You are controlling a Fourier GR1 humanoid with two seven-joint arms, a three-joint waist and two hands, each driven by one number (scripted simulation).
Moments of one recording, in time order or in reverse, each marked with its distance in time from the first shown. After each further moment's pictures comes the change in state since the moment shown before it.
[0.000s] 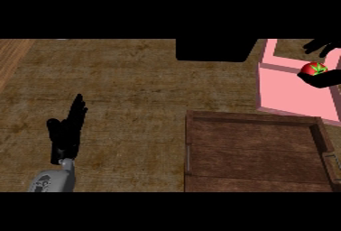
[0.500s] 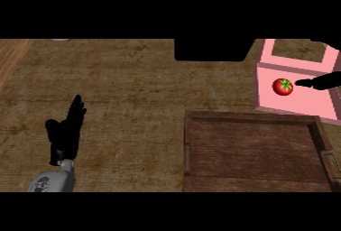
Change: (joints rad) left arm 0.008 -0.003 0.007 -0.005 -0.001 0.002 0.002; right arm -0.084 0.021 -0.155 0.267 -0.198 0.095 -0.249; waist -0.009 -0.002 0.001
